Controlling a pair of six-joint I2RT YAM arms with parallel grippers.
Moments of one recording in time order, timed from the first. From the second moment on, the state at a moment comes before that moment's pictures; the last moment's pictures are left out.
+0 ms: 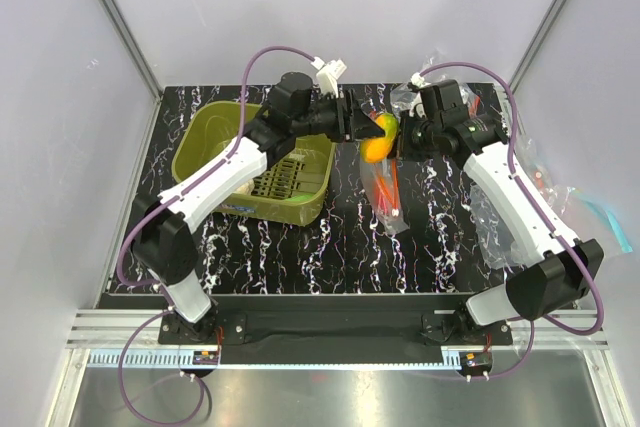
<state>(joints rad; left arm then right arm) -0.64 1.70 1.56 -0.10 0.56 -0.69 0.38 1.45 1.52 -0.86 -0.15 0.40</state>
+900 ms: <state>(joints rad) -0.70 2.00 1.97 -0.82 0.48 -0.55 0.38 1.43 1.51 -0.88 -0.13 0.40</state>
